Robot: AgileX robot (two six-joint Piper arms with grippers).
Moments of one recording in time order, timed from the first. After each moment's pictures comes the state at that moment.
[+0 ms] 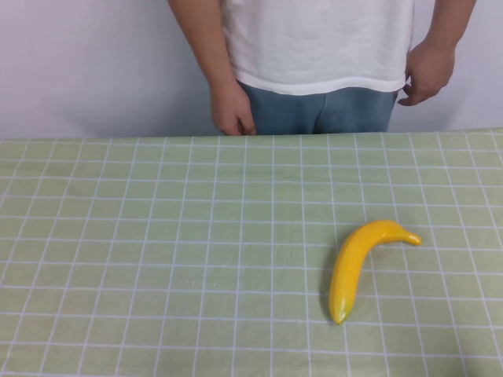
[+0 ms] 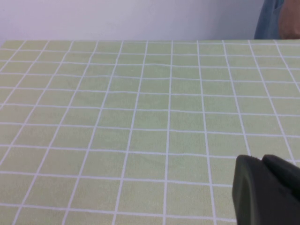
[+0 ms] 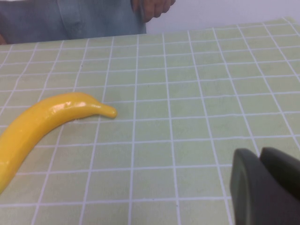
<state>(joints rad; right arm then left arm) 0.02 -0.03 0.03 -0.06 0.33 0.15 -0.07 -0.01 0.02 0.17 0.38 -0.09</state>
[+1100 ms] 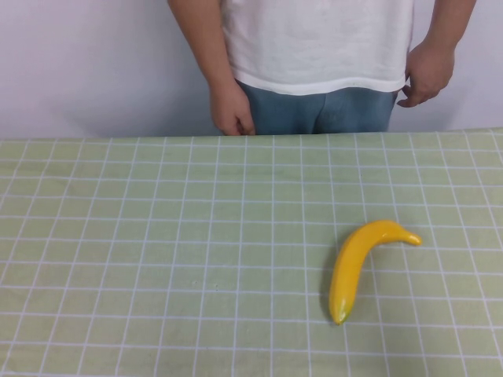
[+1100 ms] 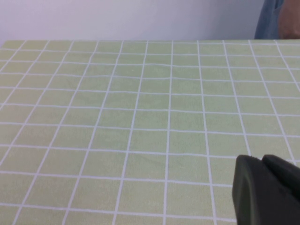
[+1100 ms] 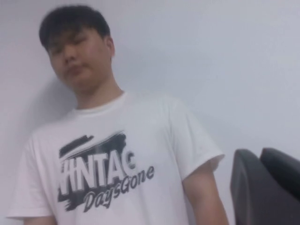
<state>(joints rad) 0.02 -0.02 -0.14 -0.01 -0.51 0.26 -0.07 -0.01 0.02 0.17 0.38 -0.09</state>
